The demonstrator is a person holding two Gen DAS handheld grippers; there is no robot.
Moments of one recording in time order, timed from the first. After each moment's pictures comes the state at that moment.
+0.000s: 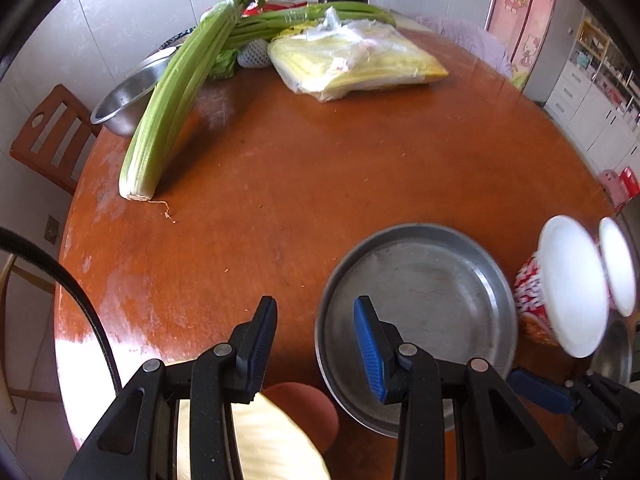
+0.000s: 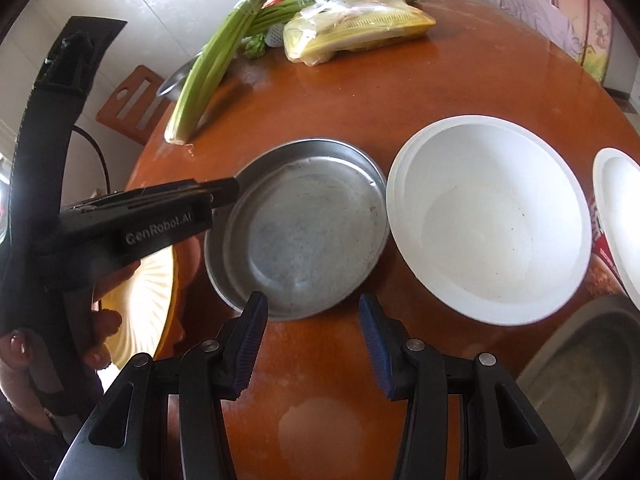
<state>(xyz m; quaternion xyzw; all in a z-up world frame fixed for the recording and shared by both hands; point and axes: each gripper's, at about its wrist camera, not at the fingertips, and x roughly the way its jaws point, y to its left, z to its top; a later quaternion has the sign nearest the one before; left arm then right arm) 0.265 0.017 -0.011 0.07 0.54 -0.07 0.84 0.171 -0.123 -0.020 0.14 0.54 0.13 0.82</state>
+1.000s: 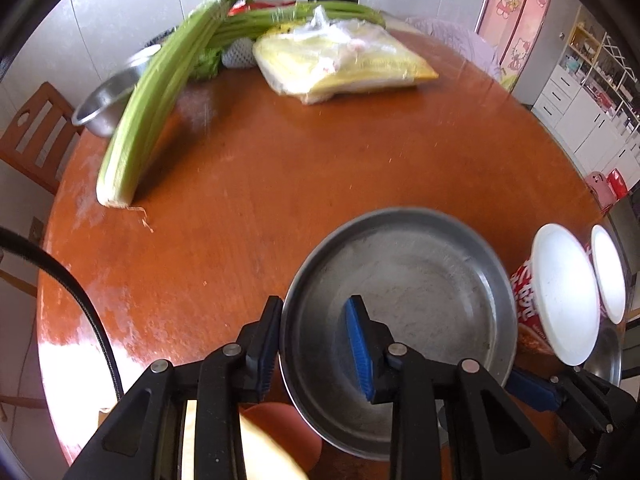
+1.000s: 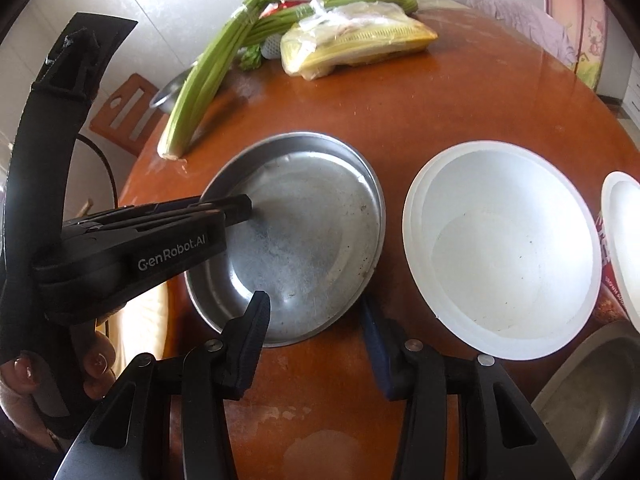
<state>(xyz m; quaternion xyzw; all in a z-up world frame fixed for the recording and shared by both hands) 0.275 0.011 -0.010 0.05 0.54 -0.10 0.84 0.180 -0.120 -0.016 0.13 0.51 0.11 0.84</state>
